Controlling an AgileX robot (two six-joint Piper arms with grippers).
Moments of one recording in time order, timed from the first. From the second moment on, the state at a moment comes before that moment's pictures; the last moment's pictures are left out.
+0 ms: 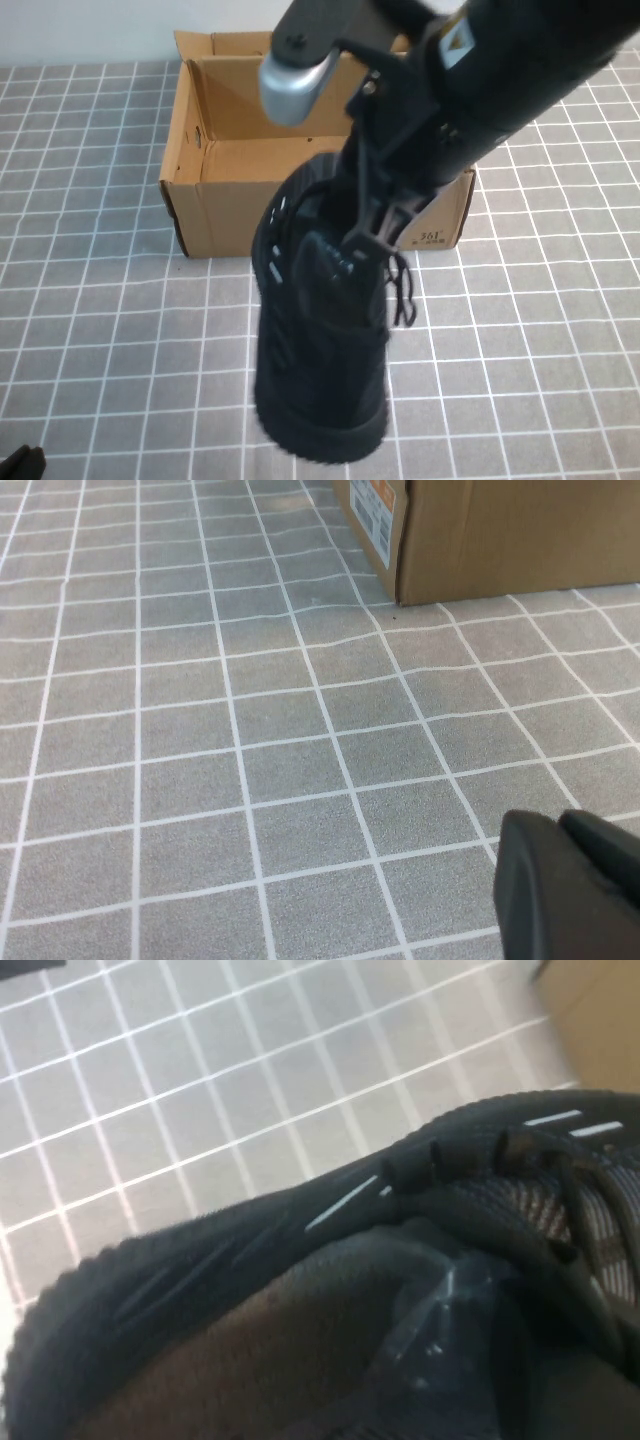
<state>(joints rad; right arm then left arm) 0.79 1.61 -1.80 0.24 1.25 -0.43 -0.18 -0.01 0.03 -0.11 0.39 0.17</state>
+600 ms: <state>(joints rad) 0.78 1.59 -1.80 0.18 1.25 -0.45 -0.18 -0.01 0.03 -0.11 0.39 0.17</state>
